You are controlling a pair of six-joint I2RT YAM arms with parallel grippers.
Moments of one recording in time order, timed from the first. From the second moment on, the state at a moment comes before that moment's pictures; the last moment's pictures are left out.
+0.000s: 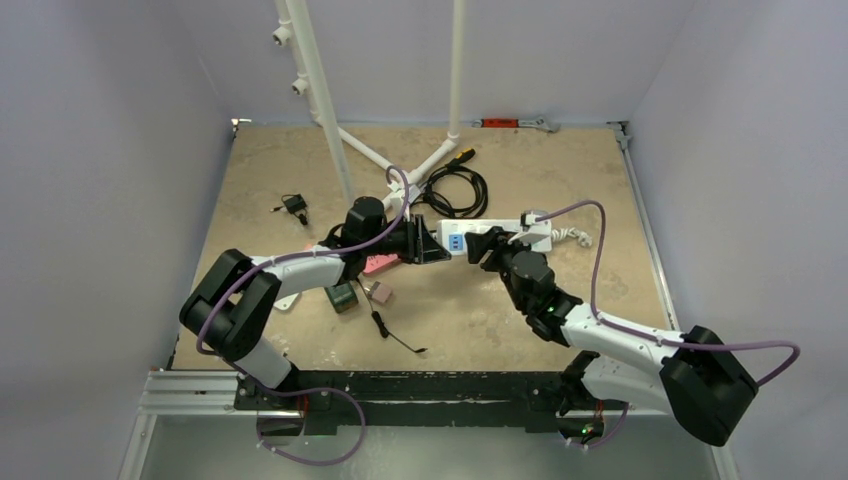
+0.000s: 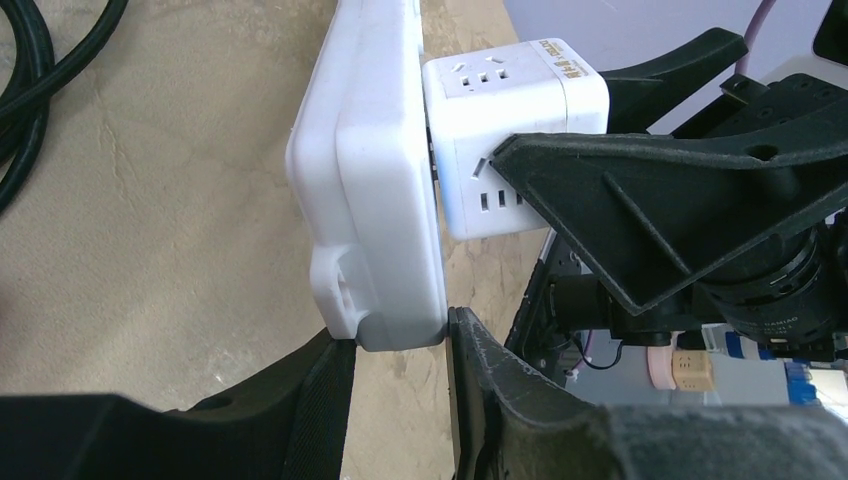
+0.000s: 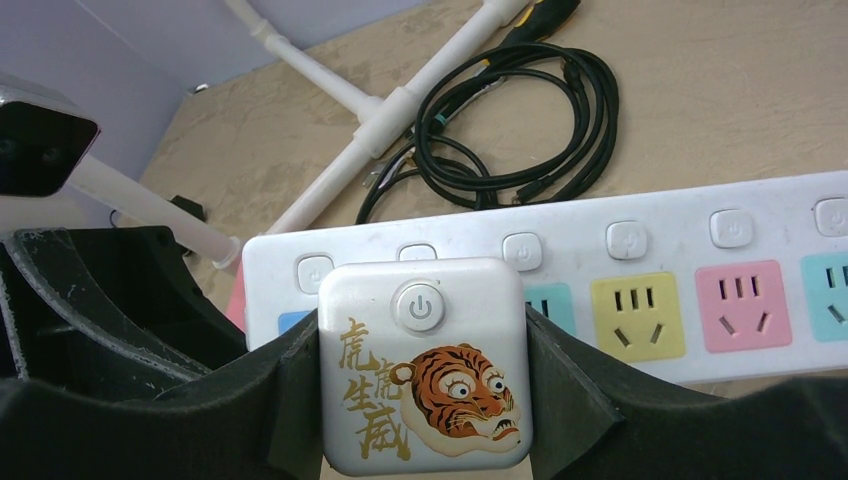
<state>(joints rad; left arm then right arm) -0.60 1.59 0.76 0.45 0.62 -0.70 0.74 1.08 0.37 0.56 0.49 0.59</state>
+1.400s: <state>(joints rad) -0.60 1.63 0.79 0.36 0.57 -0.65 0.67 1.11 0.44 0.42 0.55 0.62</state>
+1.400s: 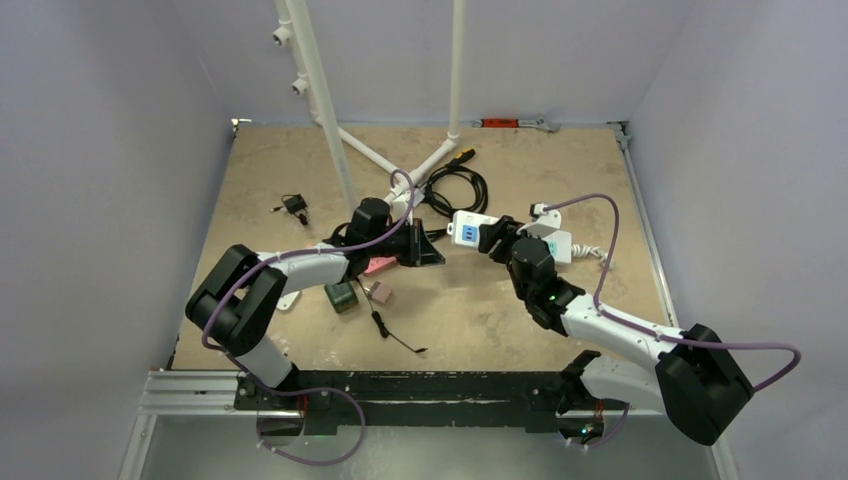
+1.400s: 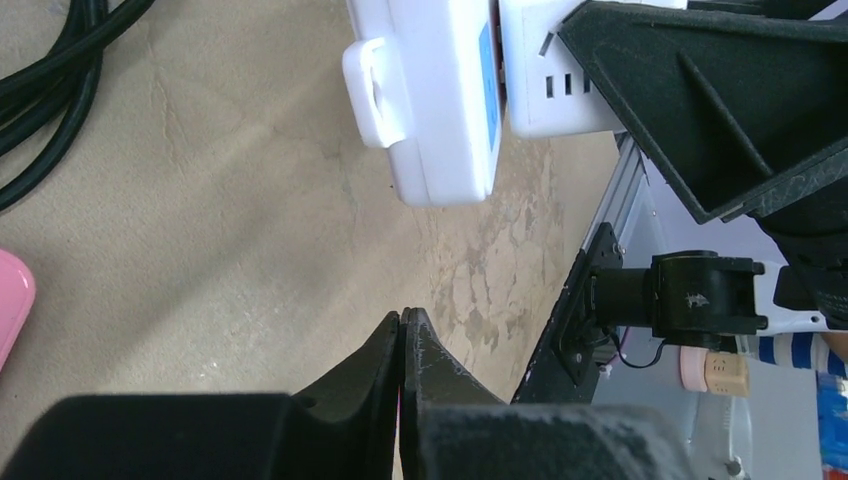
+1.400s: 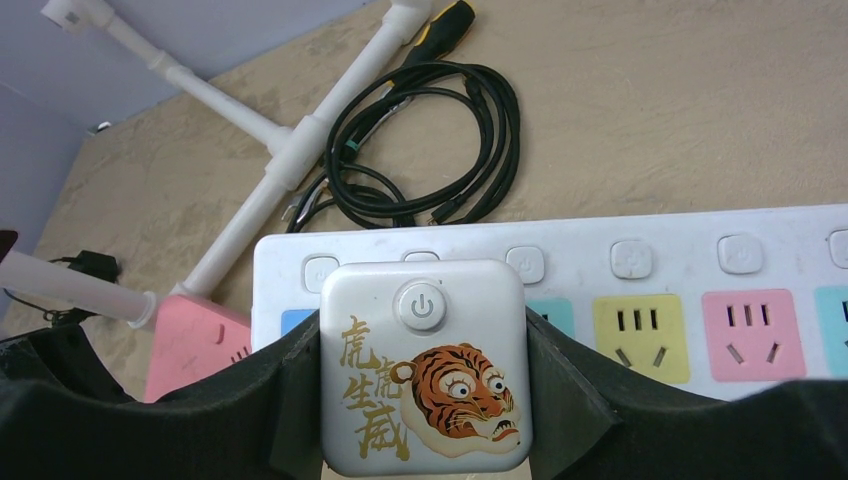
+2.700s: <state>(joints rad) -0.58 1.58 0.79 0.44 0.67 -0.66 0.70 1.04 0.32 0.66 0.24 0.50</state>
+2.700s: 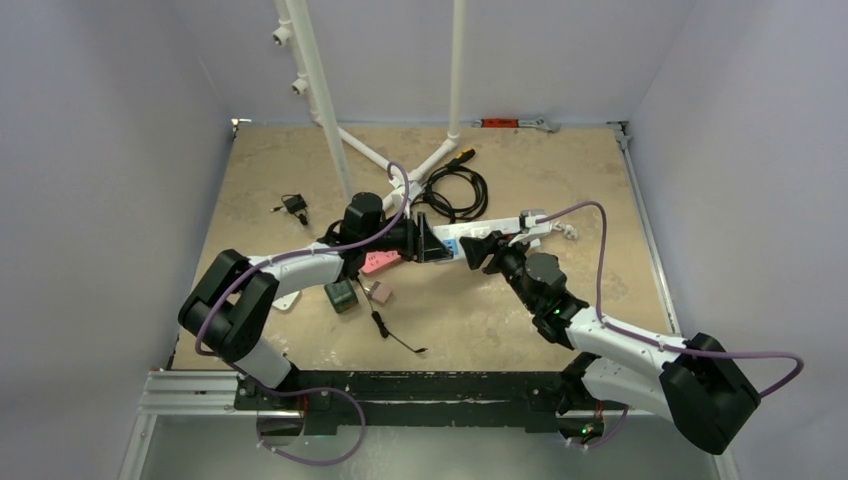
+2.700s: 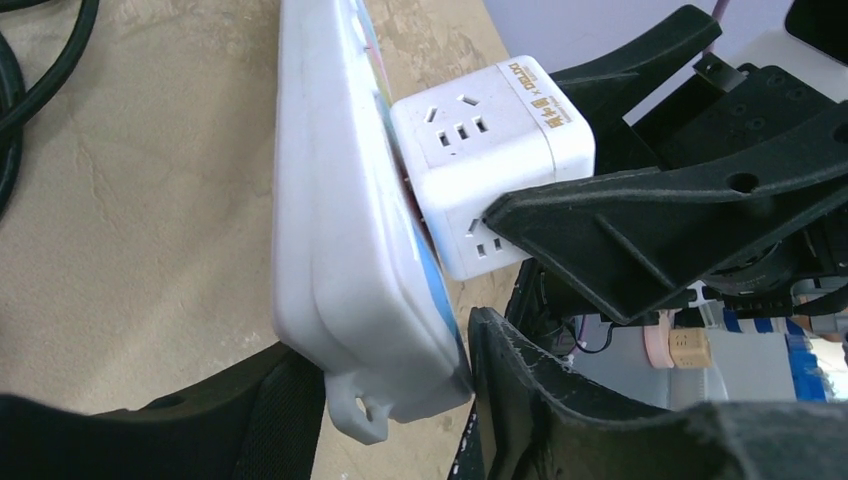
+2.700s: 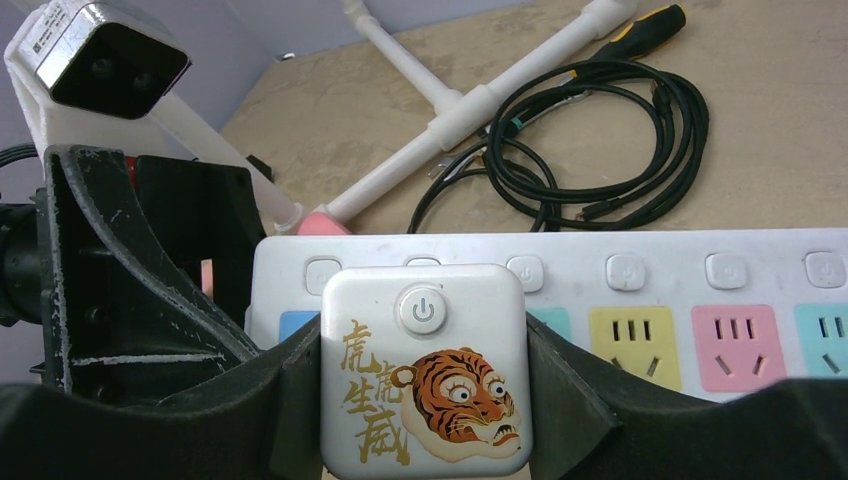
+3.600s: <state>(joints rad) -0.58 1.59 0.77 0.43 0.66 -0.70 0.87 1.12 0.33 0.70 0.55 0.48</state>
